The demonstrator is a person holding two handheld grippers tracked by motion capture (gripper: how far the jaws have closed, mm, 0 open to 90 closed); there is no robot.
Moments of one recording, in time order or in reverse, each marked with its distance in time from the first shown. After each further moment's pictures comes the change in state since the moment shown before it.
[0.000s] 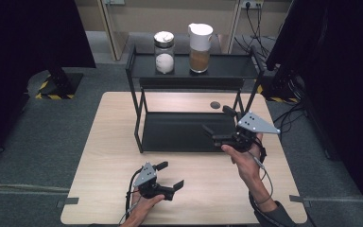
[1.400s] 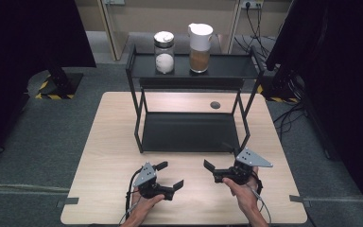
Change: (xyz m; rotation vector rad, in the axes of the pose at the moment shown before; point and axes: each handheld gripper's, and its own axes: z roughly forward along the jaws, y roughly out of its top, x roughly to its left) left arm 0.000 -0.001 0.000 -0.002 0.004 -0.006; right arm 0.014 -0.096 -0.032 0.106 0.018 0.153
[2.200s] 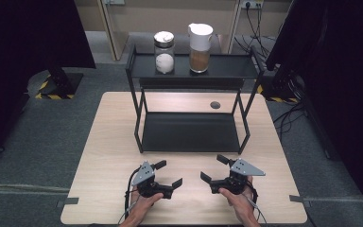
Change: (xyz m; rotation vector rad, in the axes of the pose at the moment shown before) left arm 0.003 0.000 -0.002 -0.013 0.008 -0.016; right arm 0.001 -0.030 0.001 0.067 0.036 0.043
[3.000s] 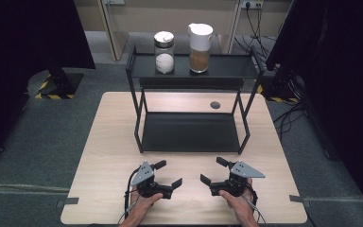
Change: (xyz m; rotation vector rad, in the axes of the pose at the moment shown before) left arm 0.000 -0.001 -0.001 -0.005 -0.003 0.005; right arm 0.001 -0.005 -0.002 0.003 0.005 0.018
